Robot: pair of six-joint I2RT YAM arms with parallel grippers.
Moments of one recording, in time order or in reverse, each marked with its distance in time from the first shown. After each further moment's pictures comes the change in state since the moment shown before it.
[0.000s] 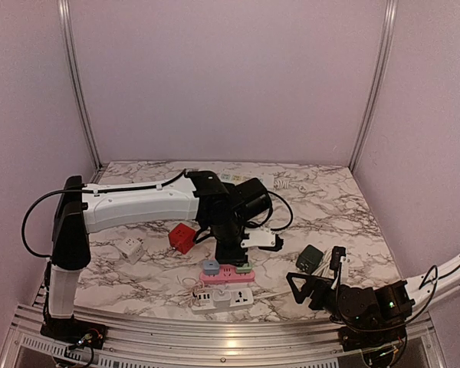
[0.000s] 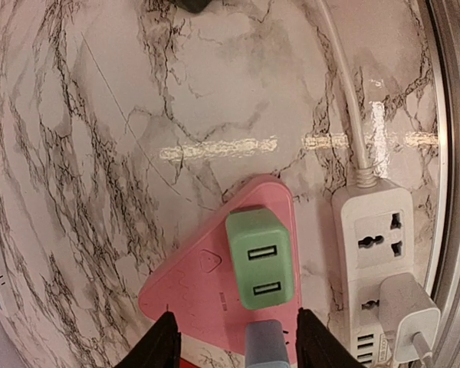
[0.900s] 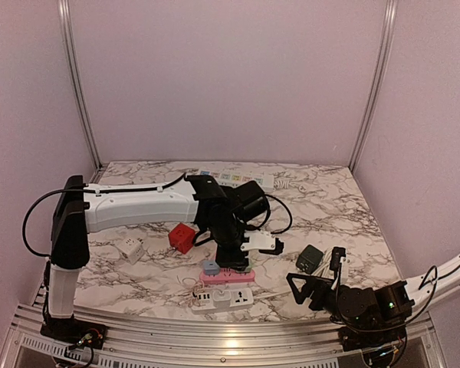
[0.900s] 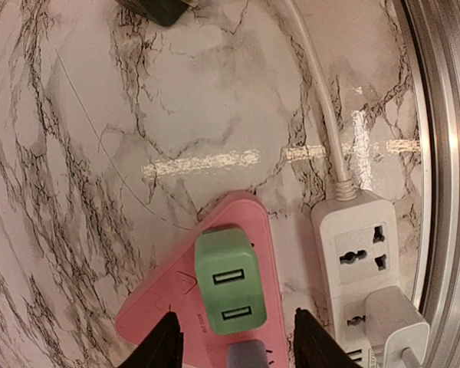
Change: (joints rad) left arm 0.014 0.002 -0.058 0.058 0.087 0.019; right arm 0.000 -0.002 -0.009 0.005 -0.002 0.000
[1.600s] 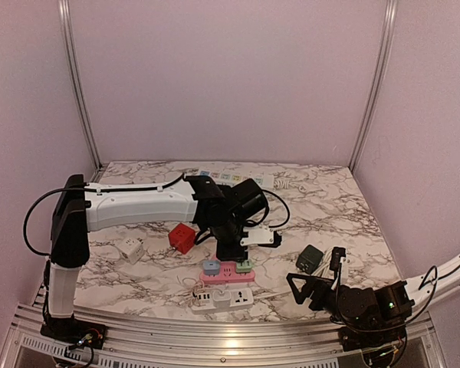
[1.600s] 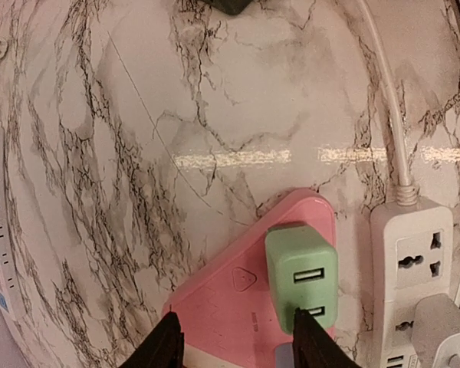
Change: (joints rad) left arm 0.012 -0.010 -0.018 0.080 -0.105 -0.001; right arm 0.000 0.000 0.000 0.000 0.000 0.000
